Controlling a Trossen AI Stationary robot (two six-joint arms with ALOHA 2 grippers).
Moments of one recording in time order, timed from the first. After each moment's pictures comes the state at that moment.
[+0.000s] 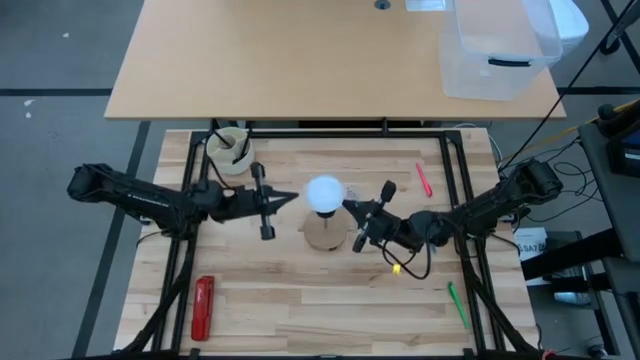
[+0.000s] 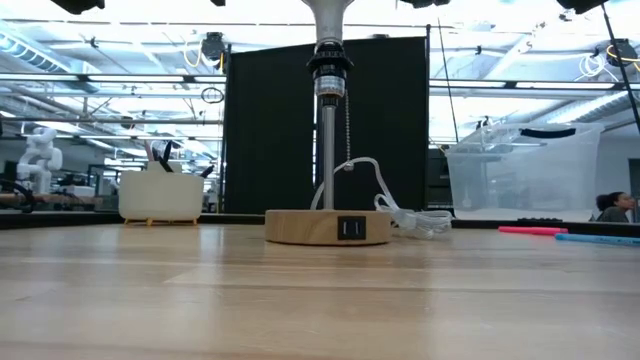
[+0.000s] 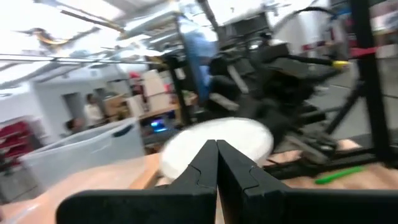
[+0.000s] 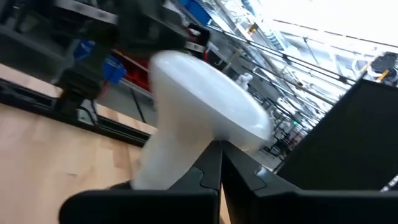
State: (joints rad) left arm -0.14 1.09 0.60 0.71 -0.21 0.37; right arm 0.34 1.43 0.67 0.89 0.82 -0.75
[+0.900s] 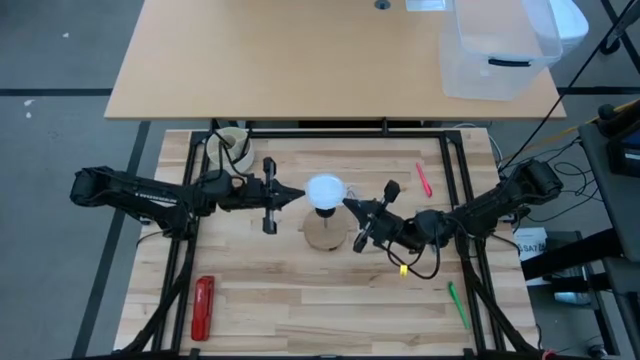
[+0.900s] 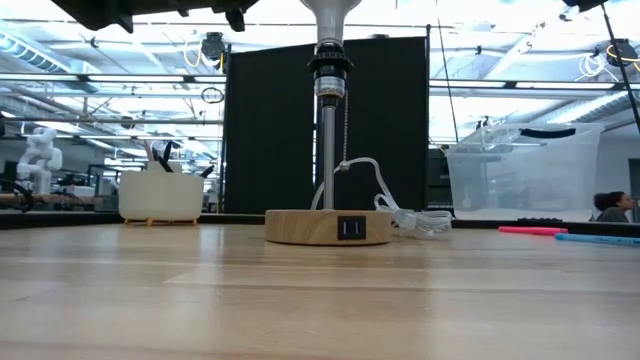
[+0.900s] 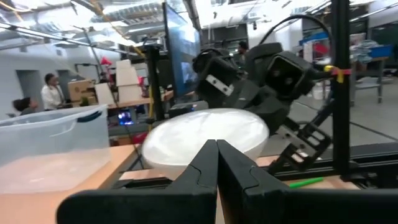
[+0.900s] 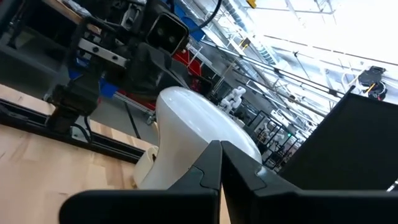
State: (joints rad) left arm 0.01 1.14 0.60 0.74 0.03 0.16; right arm 0.35 1.43 0.67 0.99 0.81 -0.83
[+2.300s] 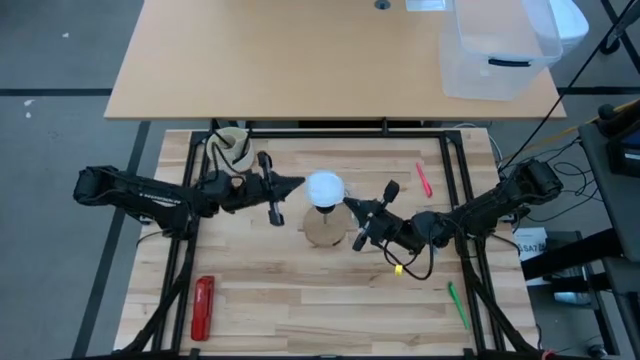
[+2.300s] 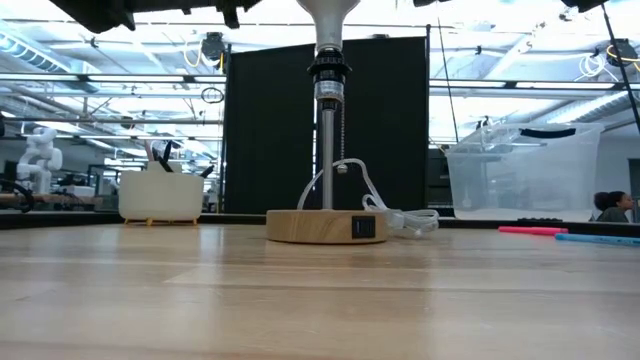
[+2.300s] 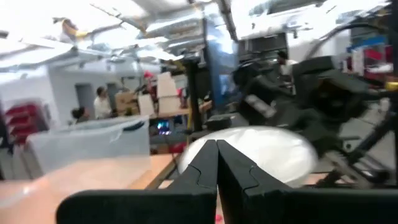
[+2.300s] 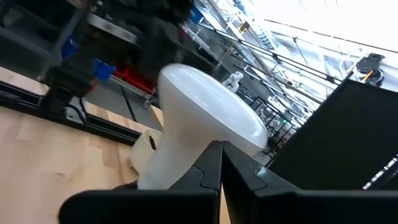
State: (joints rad) left arm 0.00 1.18 0.60 0.86 -0.15 0.22; right arm 0.35 1.43 0.67 0.92 0.87 -0.80
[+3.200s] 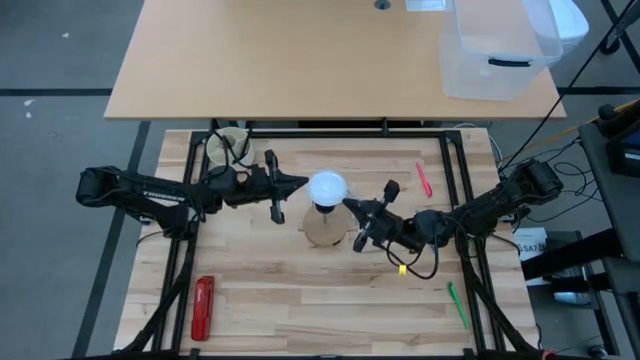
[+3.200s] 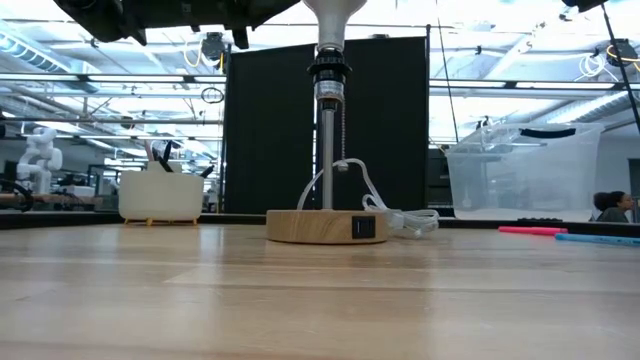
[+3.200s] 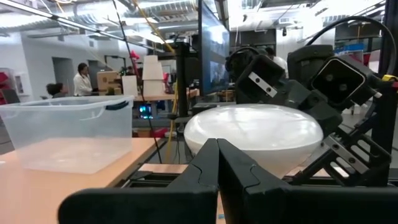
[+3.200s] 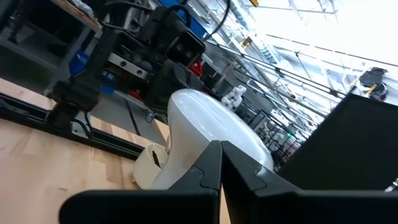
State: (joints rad) left arm 0.06 1.21 0.60 0.83 -0.02 0.08; right arm 0.34 1.43 0.67 0.96 0.81 -0.82
